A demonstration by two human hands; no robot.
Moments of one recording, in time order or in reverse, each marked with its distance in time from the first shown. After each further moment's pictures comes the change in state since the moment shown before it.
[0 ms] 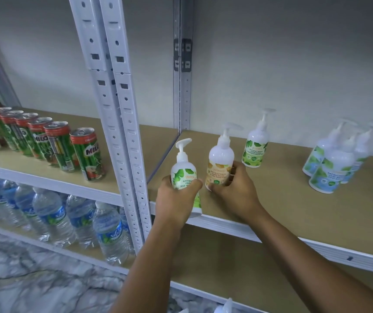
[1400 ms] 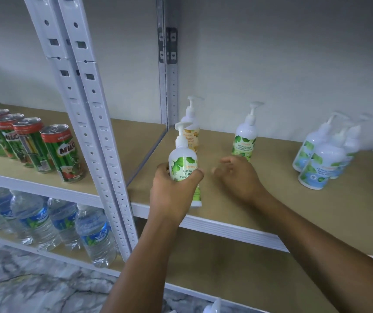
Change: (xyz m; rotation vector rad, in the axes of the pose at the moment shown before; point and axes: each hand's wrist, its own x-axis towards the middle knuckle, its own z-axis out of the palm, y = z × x) left_hand -0.004 0.017 0.028 0.015 -0.043 0.113; right_hand 0.042 0.019 -0.043 -0.386 -0.080 -0.034
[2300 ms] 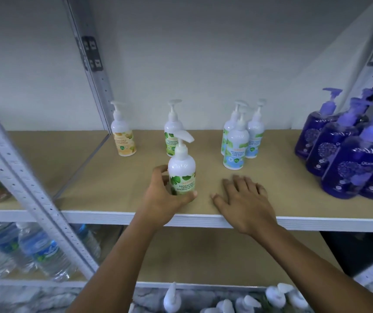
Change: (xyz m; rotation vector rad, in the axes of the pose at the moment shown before) left_hand -0.037 -0.022 0.107 0.234 -0.362 0.183; right_hand -0.128 0.098 -0.105 -0.570 -0.125 0.198
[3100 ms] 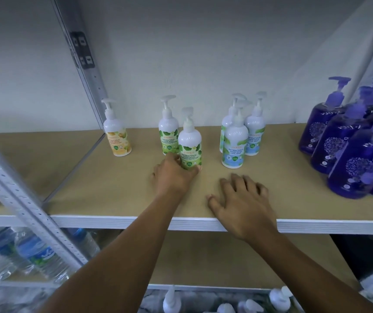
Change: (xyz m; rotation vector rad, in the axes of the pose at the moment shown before) left_hand 0.080 0.003 0.053 0.381 0.236 -0.068; right_hand 0.002 0.000 0.009 -0.099 0.133 0.007
